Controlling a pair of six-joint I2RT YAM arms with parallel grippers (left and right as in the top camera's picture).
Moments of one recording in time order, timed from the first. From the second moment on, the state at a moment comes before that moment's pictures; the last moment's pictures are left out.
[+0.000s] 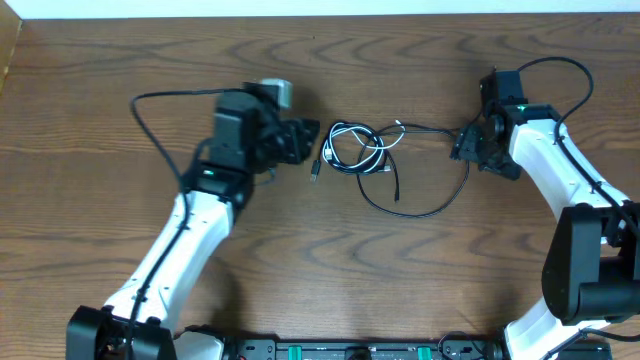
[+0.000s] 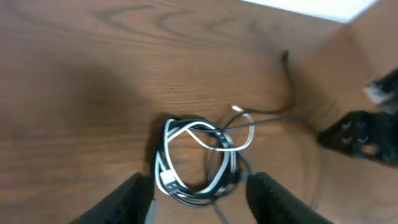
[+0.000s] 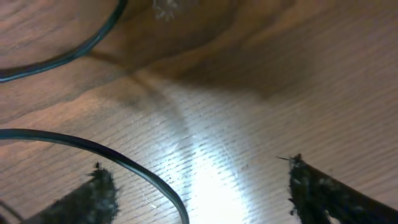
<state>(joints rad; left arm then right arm) -0.28 1.42 0.93 -0.13 0.33 -0.29 0.07 1.81 1.25 -0.78 0.11 0.48</state>
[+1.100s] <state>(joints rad) -0.42 1.95 1.09 0.03 0.07 0.02 0.07 1.52 1.25 -0.89 0.10 0.44</state>
